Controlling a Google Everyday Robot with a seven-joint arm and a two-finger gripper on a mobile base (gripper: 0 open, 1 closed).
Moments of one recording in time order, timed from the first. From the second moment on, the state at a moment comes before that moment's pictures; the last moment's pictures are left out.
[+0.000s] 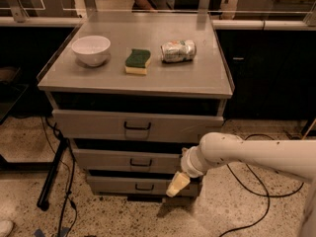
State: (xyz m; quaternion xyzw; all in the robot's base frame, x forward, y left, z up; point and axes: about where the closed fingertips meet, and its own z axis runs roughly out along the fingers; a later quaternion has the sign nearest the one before) arm 0.540 -0.080 0.497 -0.54 0.80 0.13 0.22
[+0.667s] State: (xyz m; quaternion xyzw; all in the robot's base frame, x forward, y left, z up) arm 0.555 -0.082 0.464 -0.54 0.80 0.12 0.22
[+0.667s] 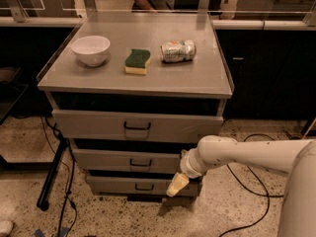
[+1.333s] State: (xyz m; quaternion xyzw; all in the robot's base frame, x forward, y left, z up) arm 0.577 -0.080 0.446 -0.55 0.80 0.12 0.22
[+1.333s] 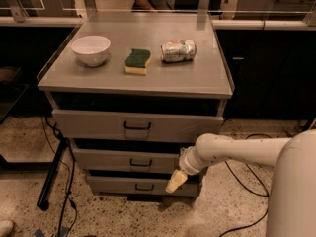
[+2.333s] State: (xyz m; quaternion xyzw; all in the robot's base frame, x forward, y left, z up) arm 0.556 -0.077 0.423 -0.58 0.78 0.14 0.18
